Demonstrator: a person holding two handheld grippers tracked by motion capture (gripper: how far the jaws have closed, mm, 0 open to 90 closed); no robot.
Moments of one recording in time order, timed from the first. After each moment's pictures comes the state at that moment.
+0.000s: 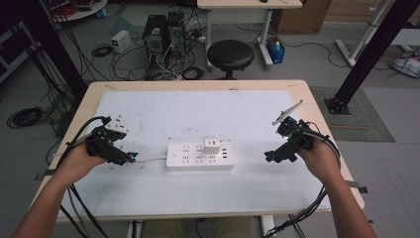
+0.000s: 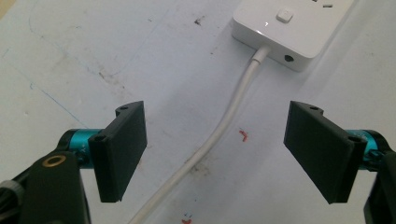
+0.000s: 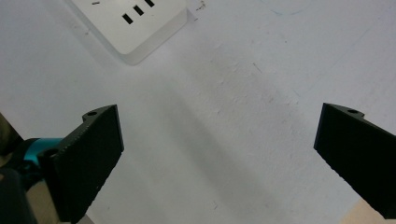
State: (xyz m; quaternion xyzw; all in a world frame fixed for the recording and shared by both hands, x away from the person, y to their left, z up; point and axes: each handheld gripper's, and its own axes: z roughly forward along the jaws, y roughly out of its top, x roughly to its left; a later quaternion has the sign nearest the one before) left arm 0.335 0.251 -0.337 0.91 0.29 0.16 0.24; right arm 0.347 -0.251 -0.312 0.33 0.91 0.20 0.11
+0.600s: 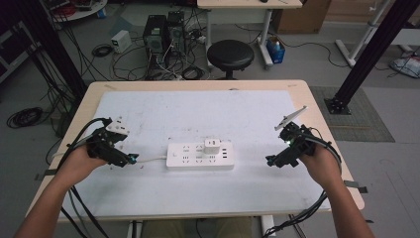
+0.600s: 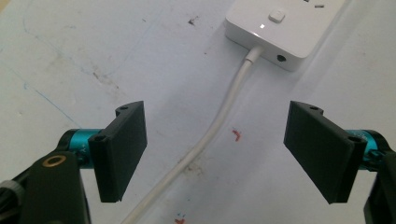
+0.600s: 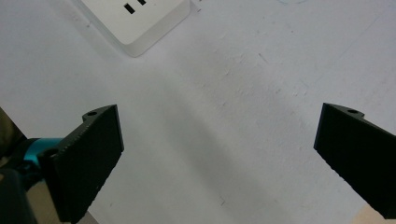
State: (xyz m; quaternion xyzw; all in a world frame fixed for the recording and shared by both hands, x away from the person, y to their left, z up) left arm 0.330 0.248 -0.337 0.91 0.29 0.16 0.24; right arm 0.338 -0.259 -0.322 0.34 0.91 0.21 0.11
